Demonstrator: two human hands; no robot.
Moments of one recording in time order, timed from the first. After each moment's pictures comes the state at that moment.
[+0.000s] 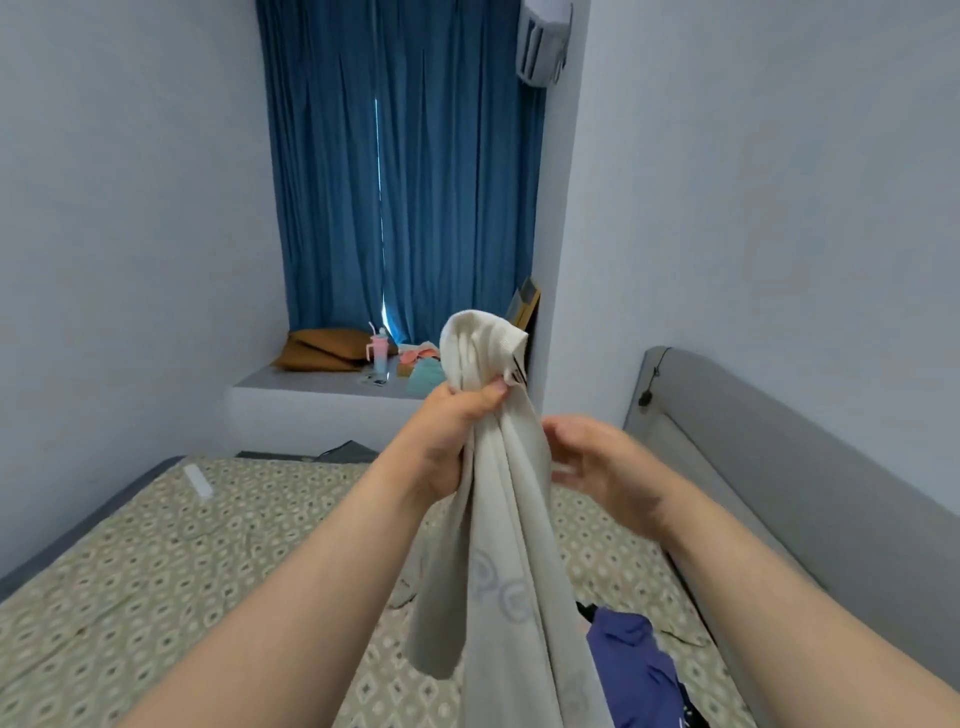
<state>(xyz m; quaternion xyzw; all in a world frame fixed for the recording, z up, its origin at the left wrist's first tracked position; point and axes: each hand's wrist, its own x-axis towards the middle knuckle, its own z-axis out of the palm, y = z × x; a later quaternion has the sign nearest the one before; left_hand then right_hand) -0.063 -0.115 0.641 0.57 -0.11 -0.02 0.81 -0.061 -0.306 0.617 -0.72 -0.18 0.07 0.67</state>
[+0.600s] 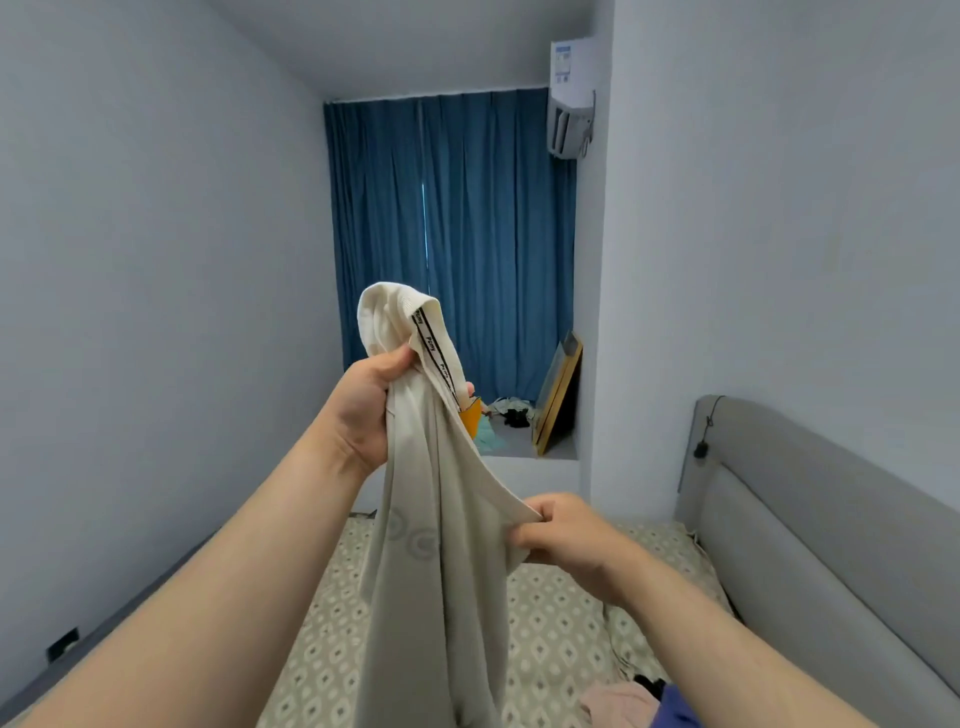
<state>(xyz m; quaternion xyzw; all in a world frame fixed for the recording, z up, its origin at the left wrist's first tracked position) -0.097 -0.025 0.727 0.52 -0.12 0.05 0.84 -0.074 -0.237 0.609 -0.76 -0.22 0.13 0.60</state>
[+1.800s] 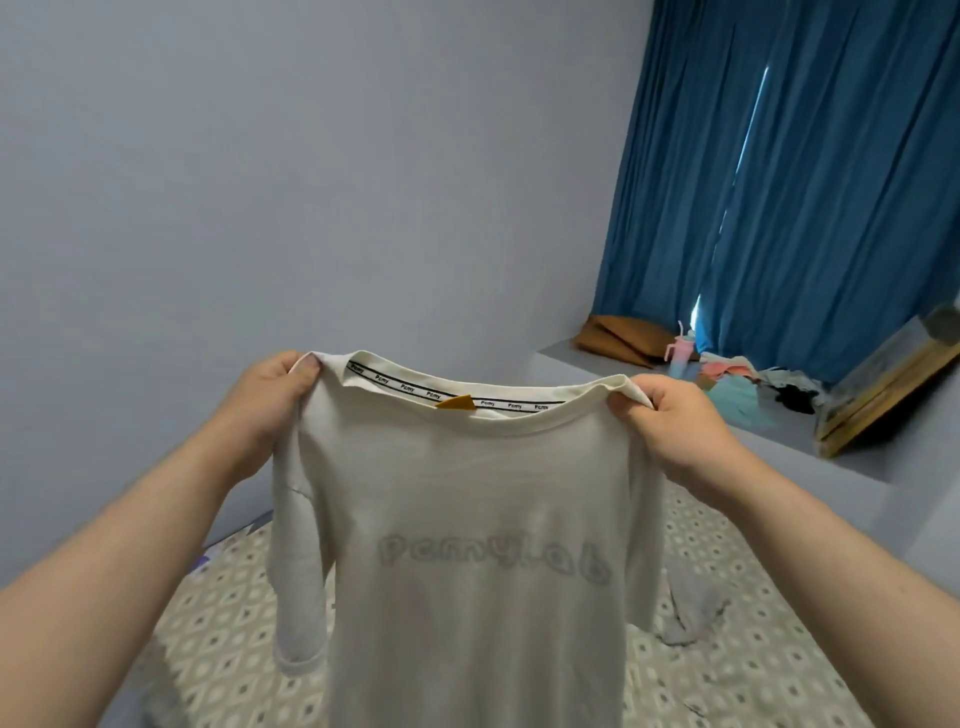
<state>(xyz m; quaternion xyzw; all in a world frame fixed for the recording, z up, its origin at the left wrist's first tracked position) -0.250 0.364 0.604 0.70 0.27 0.37 0.54 -0.030 0.050 0.631 -0.81 -0.37 0.00 0.46</state>
